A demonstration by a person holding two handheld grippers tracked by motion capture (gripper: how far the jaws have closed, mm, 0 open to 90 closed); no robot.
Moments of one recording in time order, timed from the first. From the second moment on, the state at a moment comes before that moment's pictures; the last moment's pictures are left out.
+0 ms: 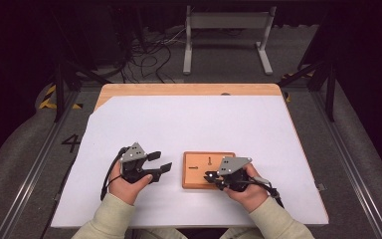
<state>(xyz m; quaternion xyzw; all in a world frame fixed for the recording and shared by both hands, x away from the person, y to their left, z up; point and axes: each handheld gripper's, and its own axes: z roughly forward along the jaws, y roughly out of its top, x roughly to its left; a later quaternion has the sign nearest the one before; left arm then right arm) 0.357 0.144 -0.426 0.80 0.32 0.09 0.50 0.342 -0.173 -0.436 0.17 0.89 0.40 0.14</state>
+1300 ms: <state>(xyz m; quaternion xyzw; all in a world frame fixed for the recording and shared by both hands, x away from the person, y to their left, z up) 0.375 0.121 -0.432 0.80 0.33 0.07 0.49 0.304 -0.163 -0.440 0.05 0.89 0.35 0.28</state>
